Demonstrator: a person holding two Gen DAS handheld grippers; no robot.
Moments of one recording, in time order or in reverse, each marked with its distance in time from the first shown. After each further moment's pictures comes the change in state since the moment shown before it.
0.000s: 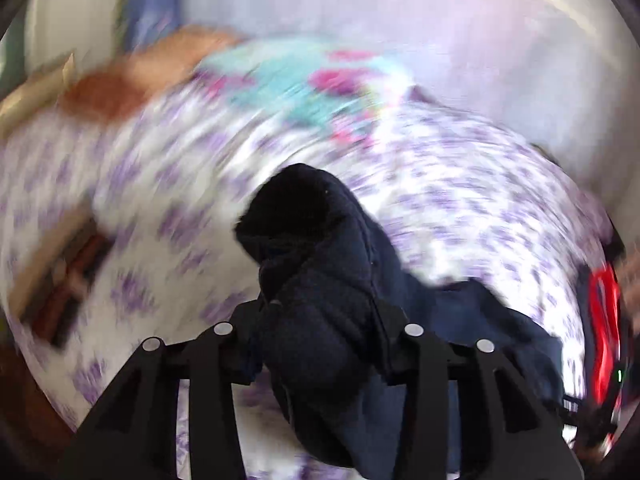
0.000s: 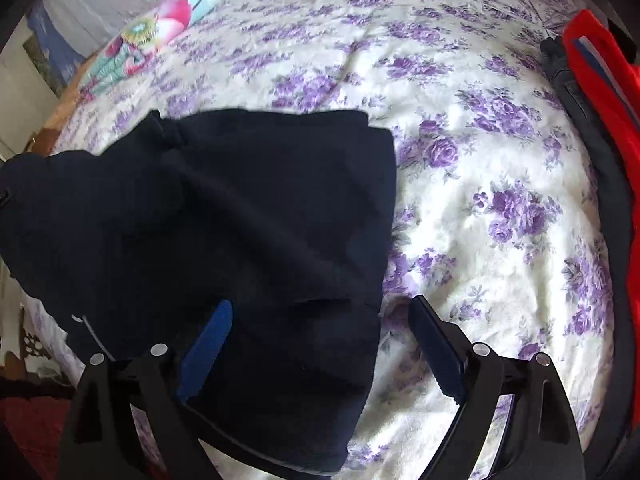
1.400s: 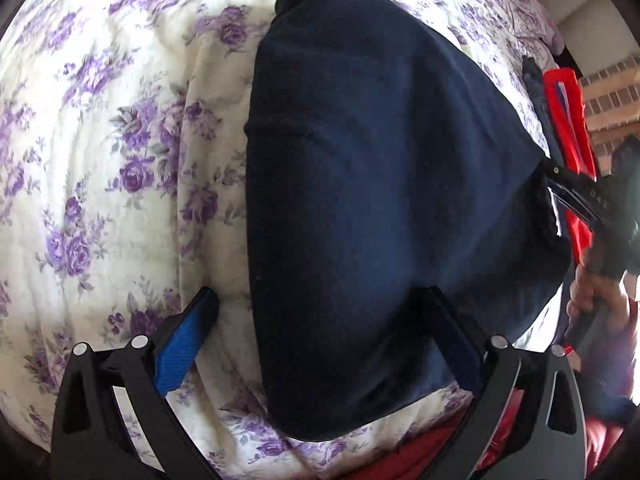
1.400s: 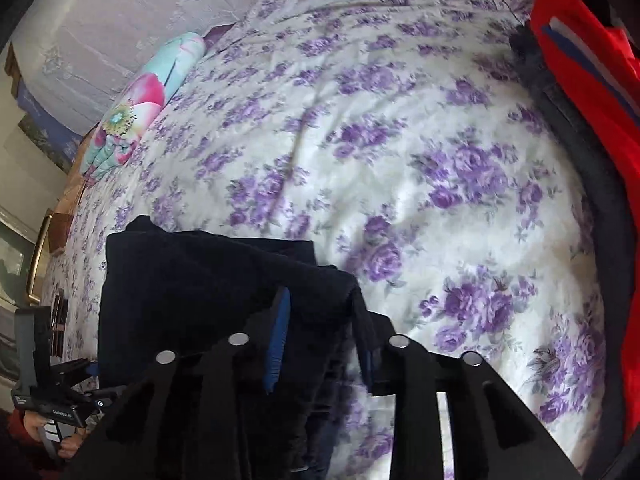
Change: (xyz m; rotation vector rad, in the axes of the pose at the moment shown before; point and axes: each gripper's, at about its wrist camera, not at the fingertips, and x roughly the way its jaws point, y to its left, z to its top) left arm 0.095 -0.135 -0.120 0.213 0.704 -0.264; right arm -0.004 -0.057 0.043 0.176 -0.097 0.093
